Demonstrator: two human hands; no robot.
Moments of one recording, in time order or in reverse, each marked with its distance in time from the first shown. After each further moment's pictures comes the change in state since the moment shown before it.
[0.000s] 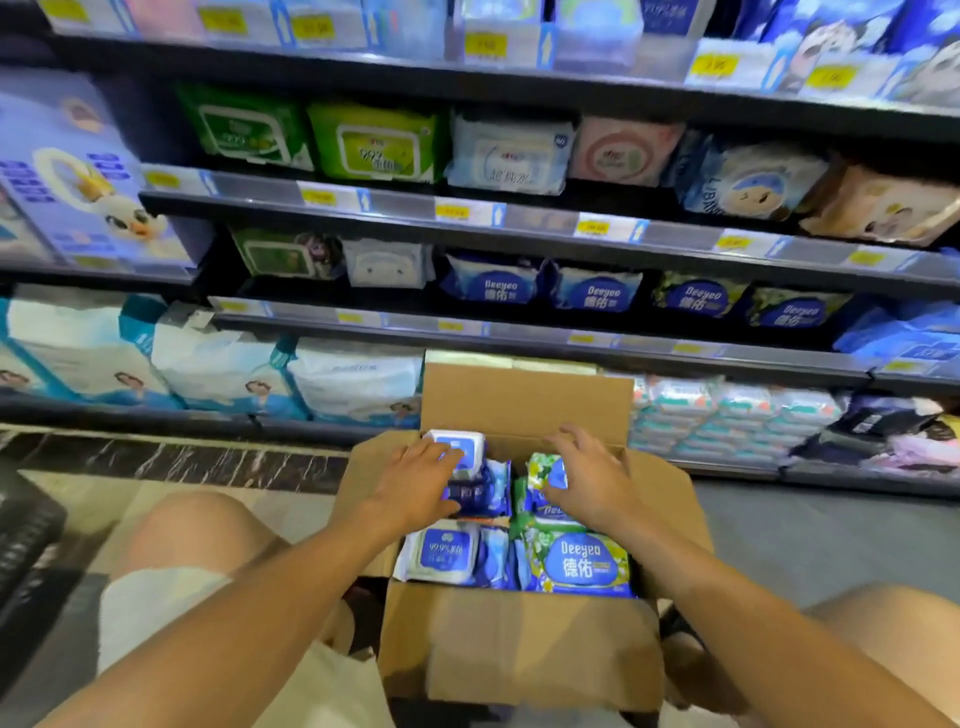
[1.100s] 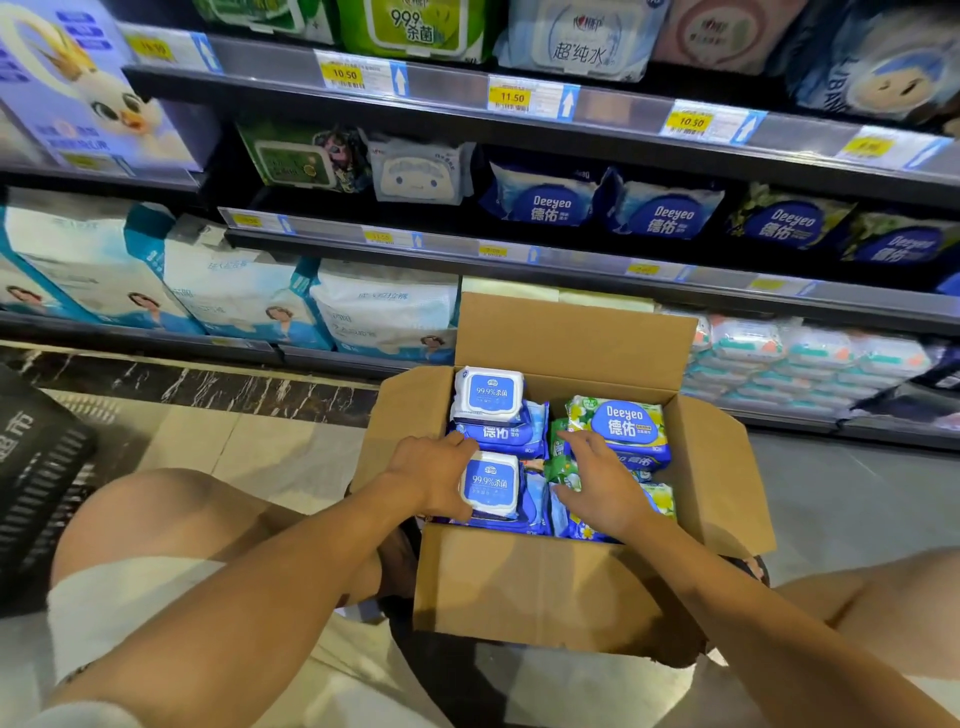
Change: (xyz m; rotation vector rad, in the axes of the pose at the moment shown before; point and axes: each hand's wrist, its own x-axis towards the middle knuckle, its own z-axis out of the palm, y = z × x) left_hand -0.008 -0.031 0.075 -0.018 -0.198 0.026; right_hand -0.008 -0.003 0.106 0.170 -0.150 0.017
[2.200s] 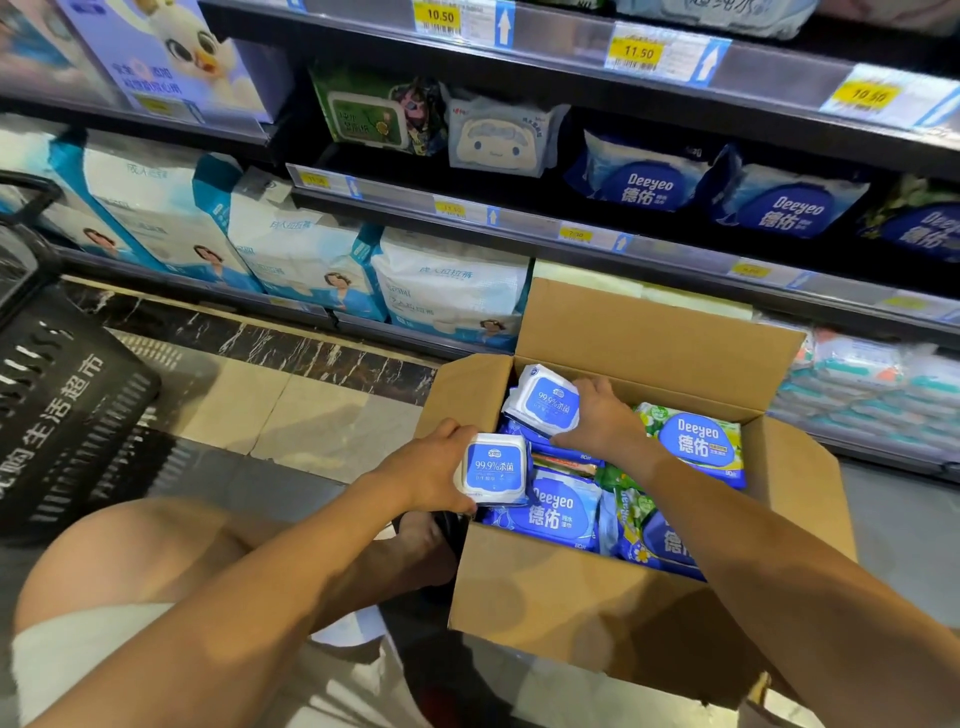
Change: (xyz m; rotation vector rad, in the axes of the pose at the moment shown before) left_hand -0.026 -0.062 0.019 -0.455 -0.020 -0.100; right_hand 0.129 -0.052 0.006 -0.150 -0.129 0.011
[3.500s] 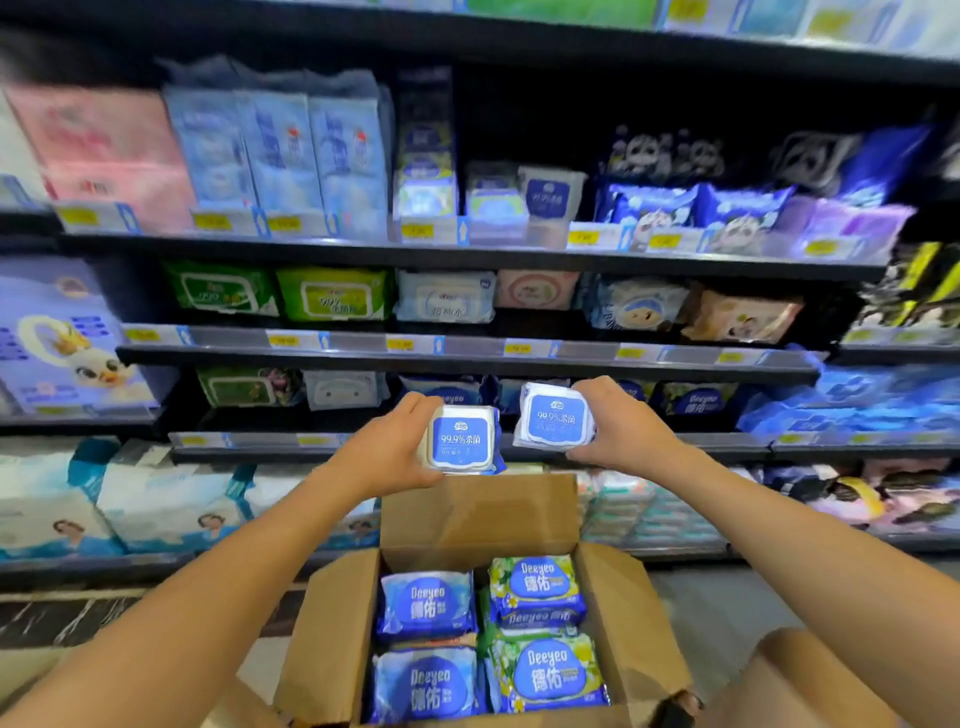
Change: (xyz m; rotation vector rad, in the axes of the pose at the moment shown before) left_hand -0.021 0.222 -0.214 0.257 0.545 0.442; right_hand -0.198 0.084 -0.295 -0.057 0.557 -0.103
